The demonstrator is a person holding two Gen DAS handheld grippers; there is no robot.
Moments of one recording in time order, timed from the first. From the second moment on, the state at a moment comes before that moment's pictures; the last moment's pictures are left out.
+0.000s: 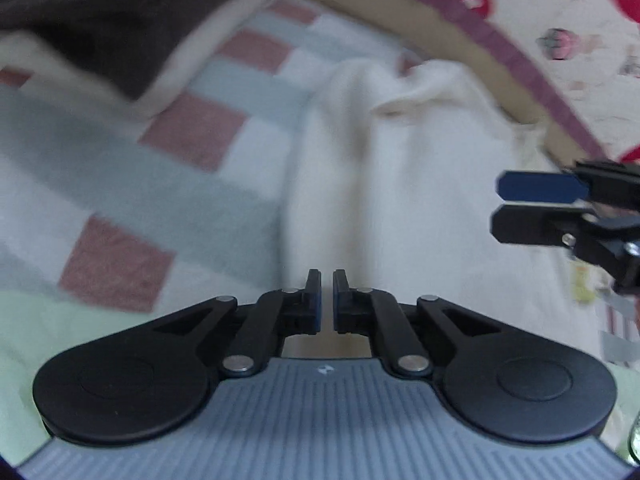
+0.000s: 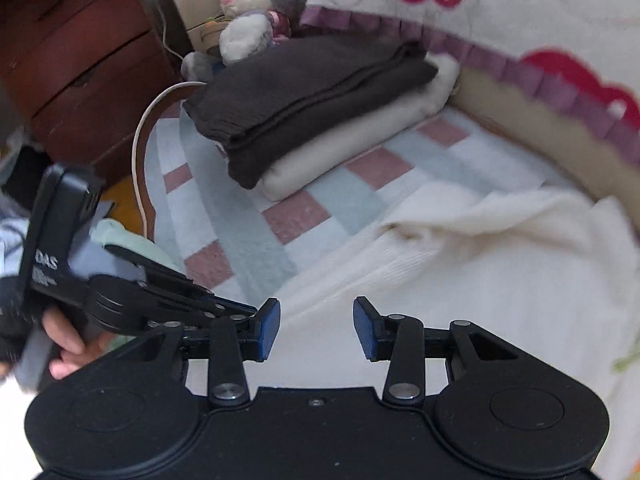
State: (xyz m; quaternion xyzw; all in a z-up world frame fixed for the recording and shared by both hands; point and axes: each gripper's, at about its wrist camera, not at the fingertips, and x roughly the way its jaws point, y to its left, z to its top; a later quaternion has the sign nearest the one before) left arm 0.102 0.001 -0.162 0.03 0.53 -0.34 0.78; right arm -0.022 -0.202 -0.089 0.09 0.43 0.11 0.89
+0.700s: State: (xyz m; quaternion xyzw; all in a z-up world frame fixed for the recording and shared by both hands) left arm 0.094 -0.009 -0.172 0.01 0.52 -0.37 0.77; right arm -0.039 -0.244 -0.134 0.10 0.48 0.07 0.87
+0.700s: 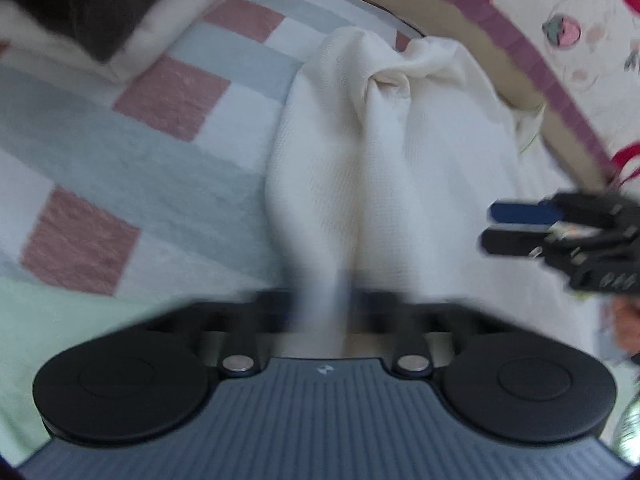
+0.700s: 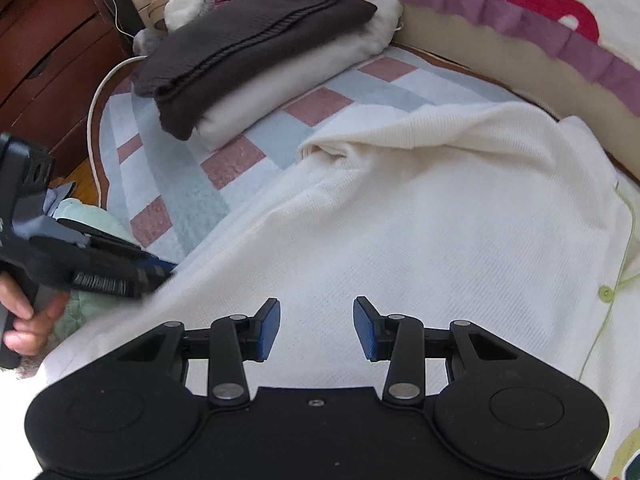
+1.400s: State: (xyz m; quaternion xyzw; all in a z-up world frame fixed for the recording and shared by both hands) left arm 0.277 -0.028 0.018 0.11 0.30 -0.28 0.90; right arm -0.034 -0.306 -0.151 0.11 0.46 0.01 0.88
